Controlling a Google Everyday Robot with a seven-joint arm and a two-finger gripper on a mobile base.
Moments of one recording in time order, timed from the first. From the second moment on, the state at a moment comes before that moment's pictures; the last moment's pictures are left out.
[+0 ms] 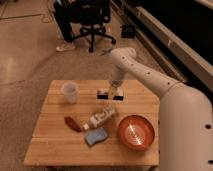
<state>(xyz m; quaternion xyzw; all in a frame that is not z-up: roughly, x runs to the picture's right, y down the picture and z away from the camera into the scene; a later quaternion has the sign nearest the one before) 0.035 0.031 0.876 -0.37 -0.06 0.11 0.92</state>
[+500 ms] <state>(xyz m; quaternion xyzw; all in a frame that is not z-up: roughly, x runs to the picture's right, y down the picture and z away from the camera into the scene) 0.015 0.079 0.831 -0.38 -0.08 0.08 0.92</state>
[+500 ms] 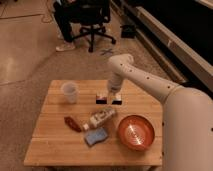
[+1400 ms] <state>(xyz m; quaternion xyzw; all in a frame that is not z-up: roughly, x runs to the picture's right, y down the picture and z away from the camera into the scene) -0.016 0.163 0.787 -0.39 -0.12 -0.03 0.91</state>
